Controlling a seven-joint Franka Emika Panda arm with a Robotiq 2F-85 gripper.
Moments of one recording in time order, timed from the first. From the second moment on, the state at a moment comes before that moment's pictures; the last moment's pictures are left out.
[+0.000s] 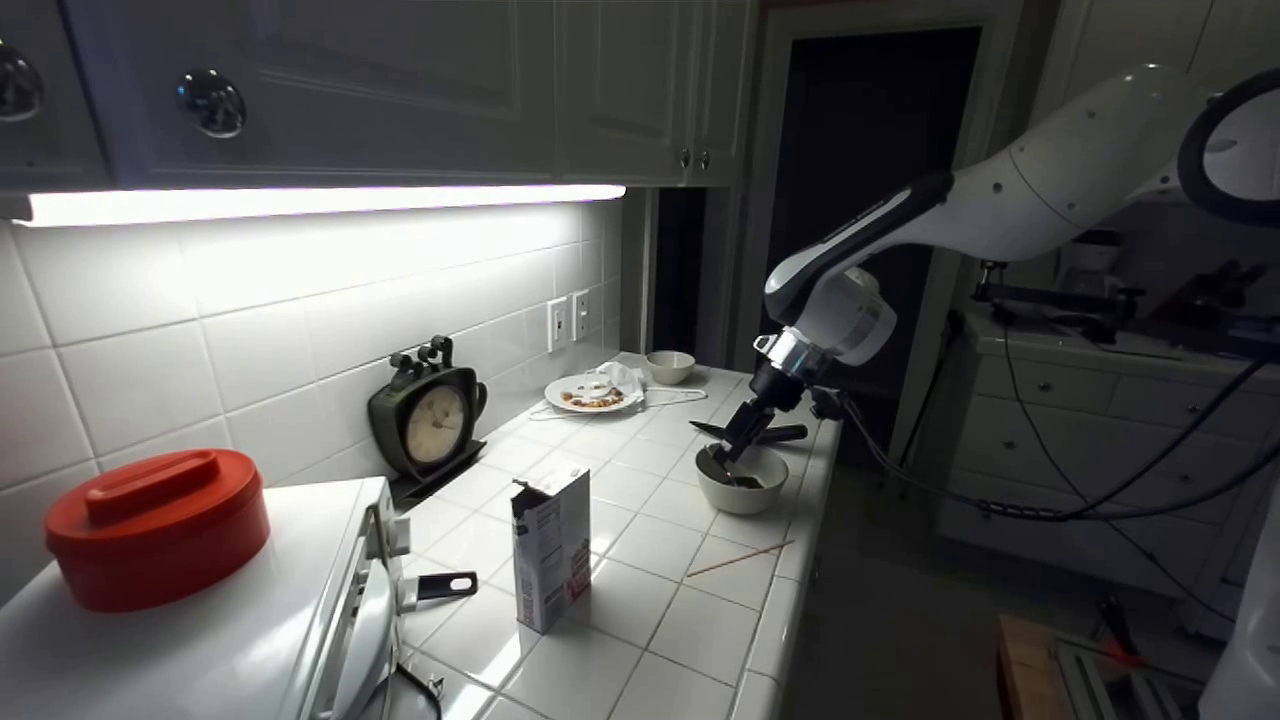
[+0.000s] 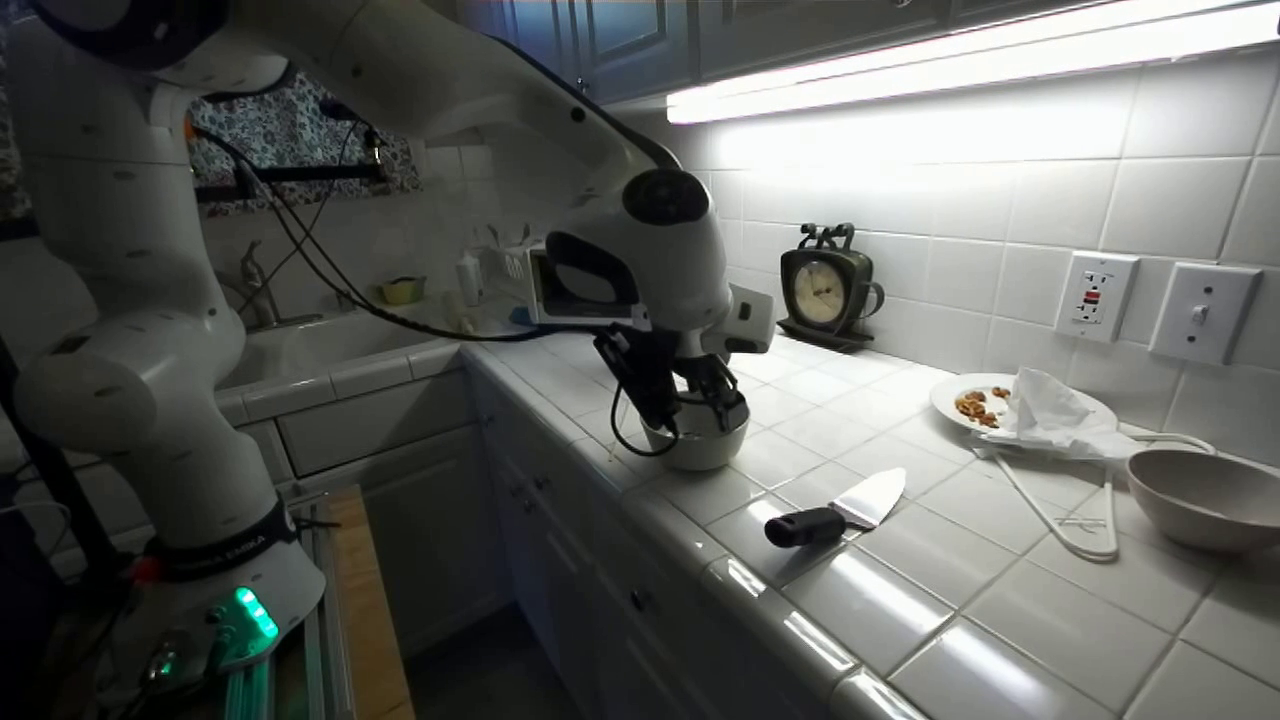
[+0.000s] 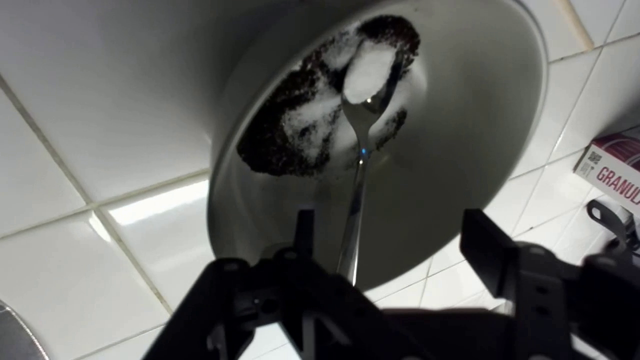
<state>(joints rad) -0.26 0.18 -0.23 -2.18 0.87 2.40 -0.99</state>
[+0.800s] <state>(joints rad) -0.29 0.23 -0.21 -2.13 0.92 2.39 -1.00</state>
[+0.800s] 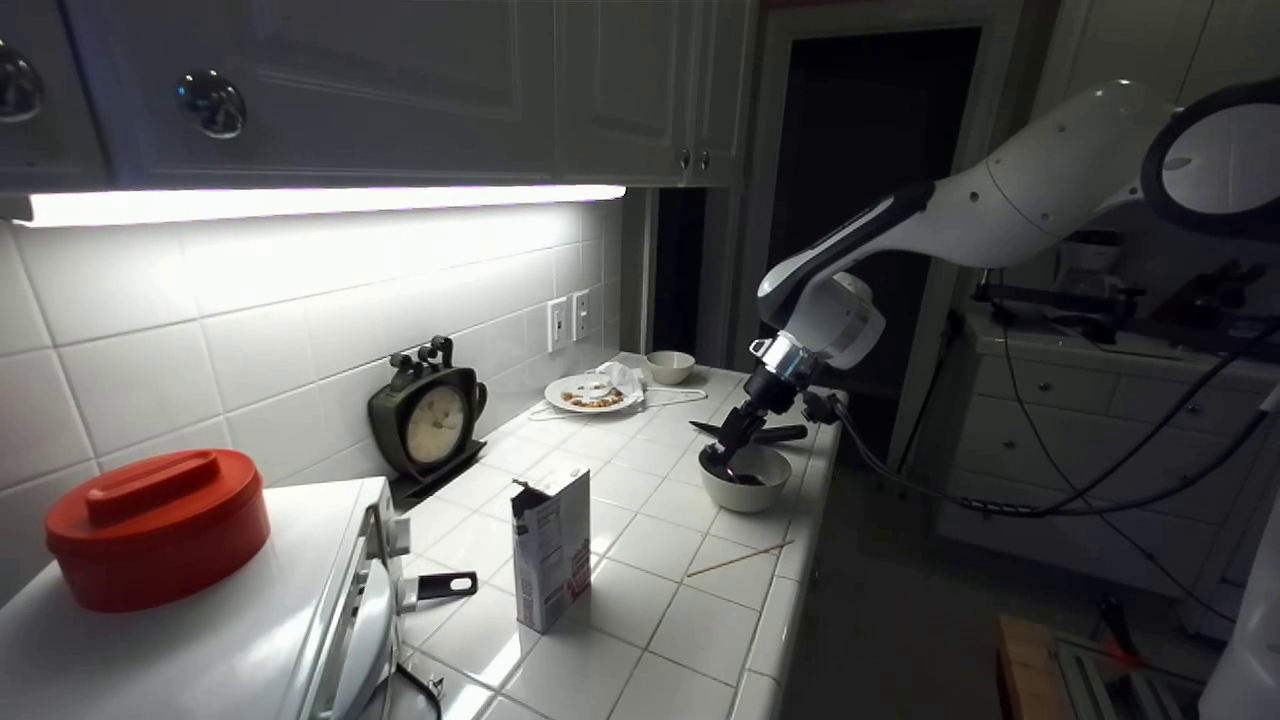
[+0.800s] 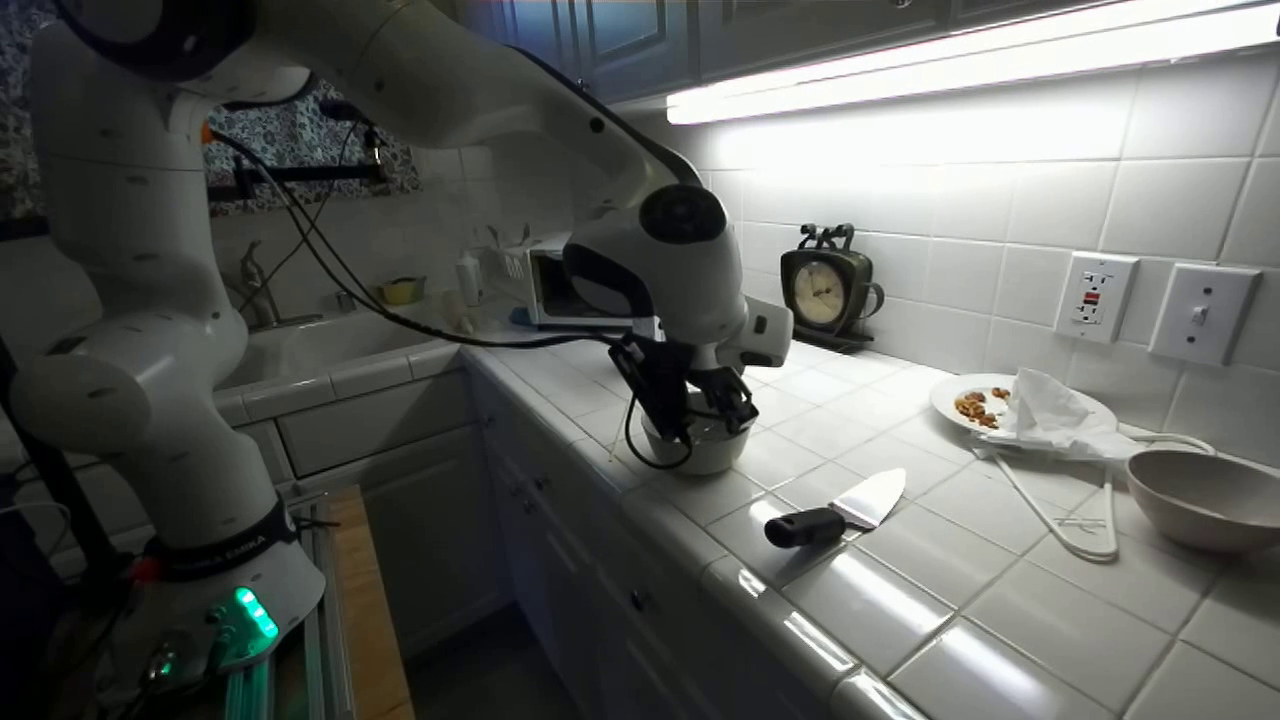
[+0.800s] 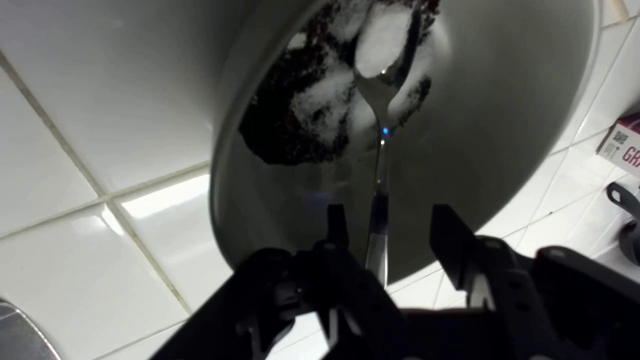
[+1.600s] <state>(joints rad) -0.30 0.25 -0.20 -2.11 0.94 2.38 -1.03</state>
